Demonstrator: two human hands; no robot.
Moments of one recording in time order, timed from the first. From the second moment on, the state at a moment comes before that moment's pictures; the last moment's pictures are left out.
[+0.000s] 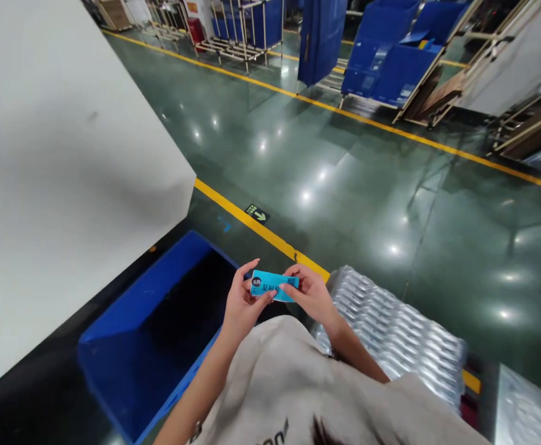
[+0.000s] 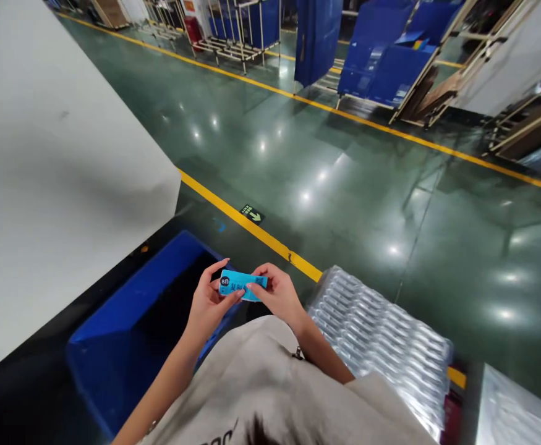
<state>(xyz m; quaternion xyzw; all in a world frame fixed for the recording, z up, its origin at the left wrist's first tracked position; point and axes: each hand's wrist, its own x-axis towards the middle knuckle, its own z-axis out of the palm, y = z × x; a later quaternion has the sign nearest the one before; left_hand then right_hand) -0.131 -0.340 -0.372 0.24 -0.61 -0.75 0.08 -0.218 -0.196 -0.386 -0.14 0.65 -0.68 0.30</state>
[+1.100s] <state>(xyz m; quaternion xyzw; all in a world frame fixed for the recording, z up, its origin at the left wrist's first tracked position) -1.266 -0.329 -0.443 -0.01 -0.67 -0.72 -0.16 -1.269 -0.146 -0.393 -0.07 0.83 -0.53 0.17</state>
